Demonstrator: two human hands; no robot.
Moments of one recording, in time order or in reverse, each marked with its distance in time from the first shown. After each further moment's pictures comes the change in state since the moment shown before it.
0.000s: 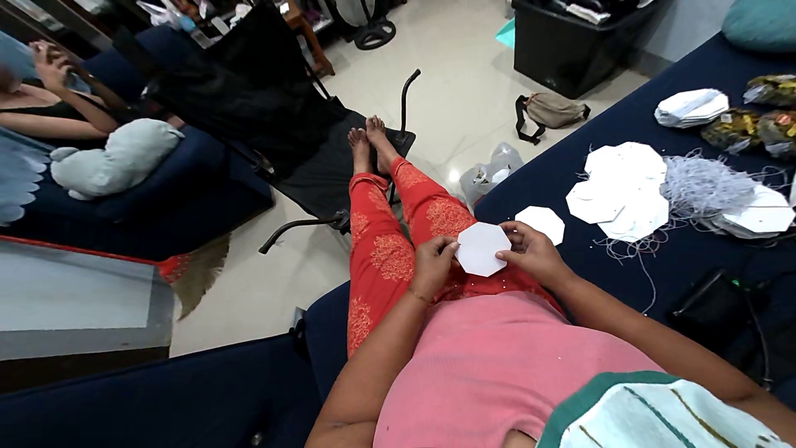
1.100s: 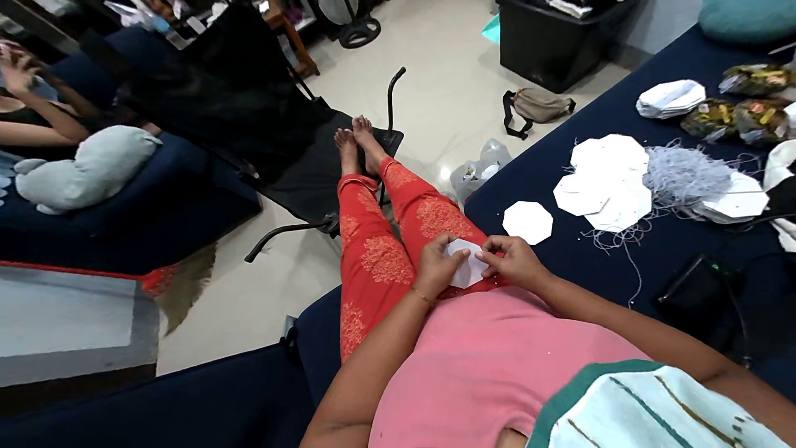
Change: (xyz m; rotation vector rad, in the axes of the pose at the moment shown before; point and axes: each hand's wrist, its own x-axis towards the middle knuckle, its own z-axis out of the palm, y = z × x) left_hand 0.002 0.001 0.016 0.064 -0.120 0.027; right_hand -0.008 -0.010 0.015 -0.044 -0.080 0.091
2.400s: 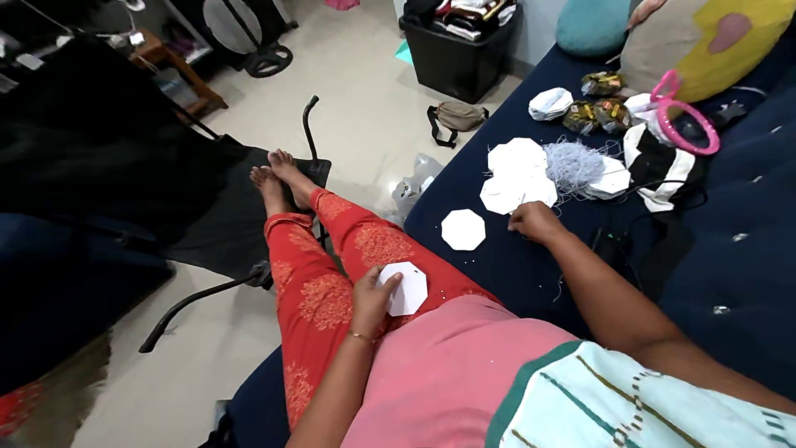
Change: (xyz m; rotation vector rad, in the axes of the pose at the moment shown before) left_hand 0.002 -0.015 -0.006 -0.041 0.078 -0.110; right_hand -0.006 0.061 -0.172 -0.798 0.222 0.251
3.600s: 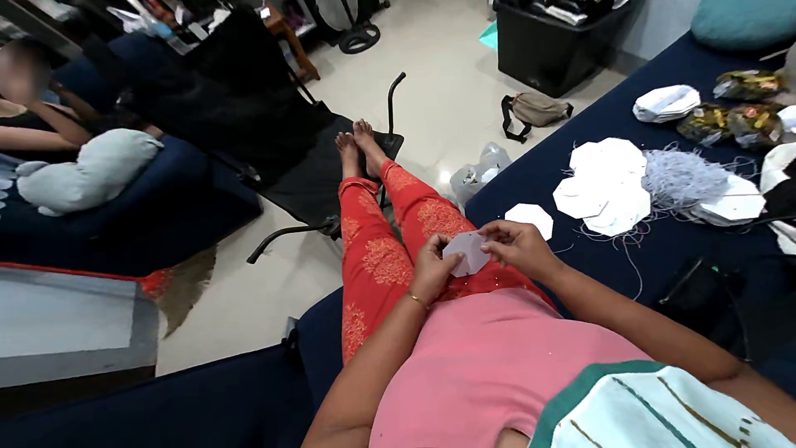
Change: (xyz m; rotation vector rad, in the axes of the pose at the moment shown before) left_hand -0.006 0.006 0.003 -0.253 -0.022 0.125; right_hand -0.046 -0.164 0.051 0.736 -0.075 -0.420
